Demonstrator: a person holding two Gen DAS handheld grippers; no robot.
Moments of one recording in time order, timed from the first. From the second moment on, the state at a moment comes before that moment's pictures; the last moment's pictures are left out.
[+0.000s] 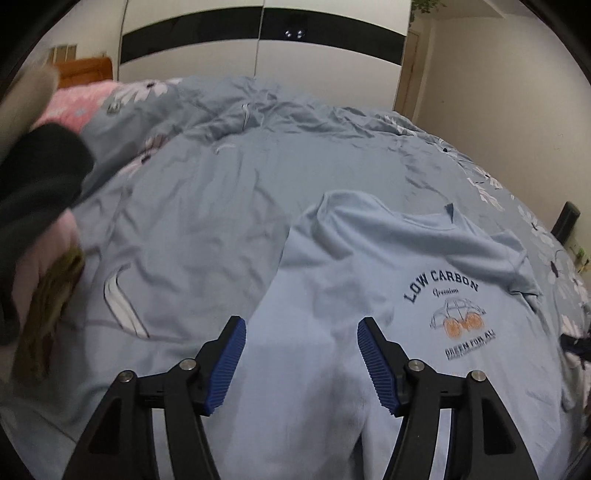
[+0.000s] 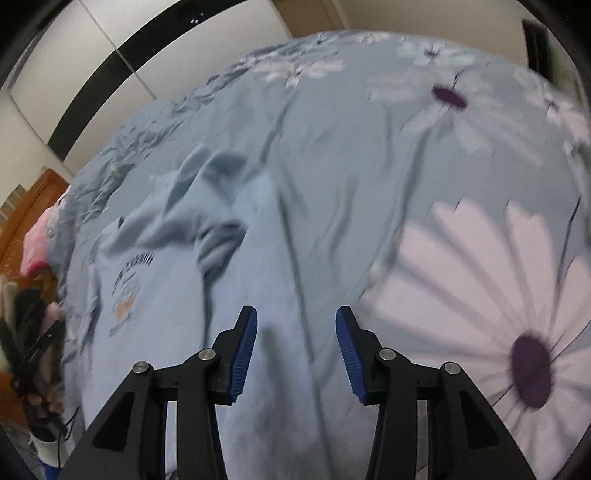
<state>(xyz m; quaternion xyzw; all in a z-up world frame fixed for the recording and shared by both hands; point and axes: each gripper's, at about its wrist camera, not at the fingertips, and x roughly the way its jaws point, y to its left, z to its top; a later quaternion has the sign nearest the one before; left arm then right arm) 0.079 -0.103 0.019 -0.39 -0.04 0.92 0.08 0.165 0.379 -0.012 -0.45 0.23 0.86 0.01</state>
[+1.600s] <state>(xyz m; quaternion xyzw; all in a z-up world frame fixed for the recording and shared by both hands) 0.070 -0.121 -0.018 -0.44 0.02 0.90 0.07 0.204 0.279 0.069 -0.37 0.07 0.92 0.07</state>
